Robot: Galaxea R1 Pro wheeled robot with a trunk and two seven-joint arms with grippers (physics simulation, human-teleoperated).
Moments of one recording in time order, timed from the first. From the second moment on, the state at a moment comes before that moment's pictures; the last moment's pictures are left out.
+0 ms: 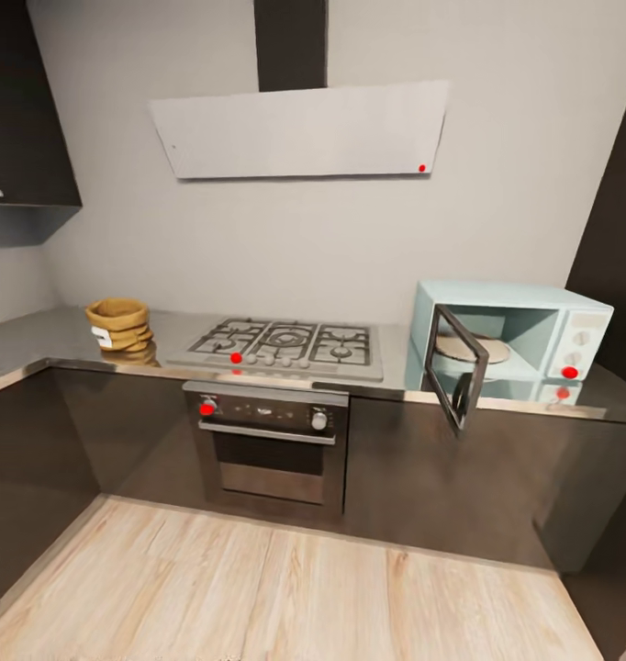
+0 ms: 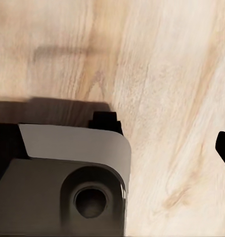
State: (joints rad) left arm 0.00 -0.03 0.01 -0.05 0.28 -0.01 0.00; right arm -0.27 -0.05 -0.24 0.03 0.30 0.04 0.01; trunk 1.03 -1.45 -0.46
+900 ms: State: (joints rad) left arm 0.00 -0.02 0.01 -0.05 0.31 -0.01 0.00; right arm -0.27 -0.04 -0.24 0.03 0.31 0.04 0.01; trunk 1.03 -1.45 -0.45
